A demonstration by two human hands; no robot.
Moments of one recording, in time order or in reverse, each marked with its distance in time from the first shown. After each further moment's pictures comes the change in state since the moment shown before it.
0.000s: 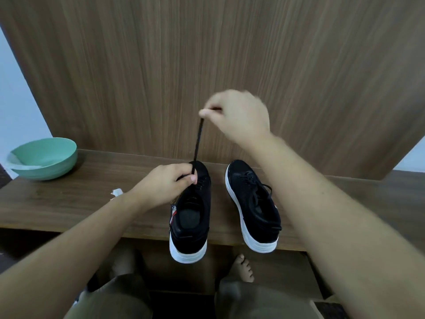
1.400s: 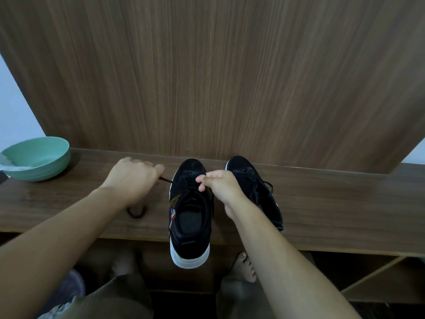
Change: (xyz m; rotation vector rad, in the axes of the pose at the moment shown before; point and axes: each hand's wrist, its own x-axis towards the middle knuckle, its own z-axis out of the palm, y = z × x) left_hand 0.008 -0.043 -0.007 1.001 -0.003 -0.013; right_hand -0.079 0.019 0.120 1.064 -0.352 0.733
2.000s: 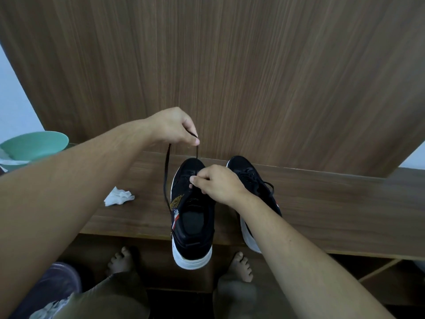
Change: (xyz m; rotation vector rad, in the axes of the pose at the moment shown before) left_hand 0.070 -0.007 -0.080 -1.012 -0.160 -0.136; right_hand 0.003 -0.018 -0.005 -0.789 -0.103 -0.329
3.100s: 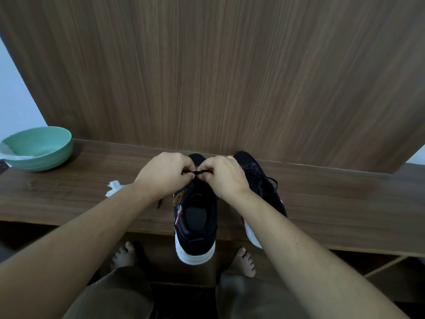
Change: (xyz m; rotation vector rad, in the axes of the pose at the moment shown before) left_hand -0.047 -0.040 0.072 0.219 0.148 0.131; right_hand -0.004 -0.008 0.004 -0.058 0.153 0.082
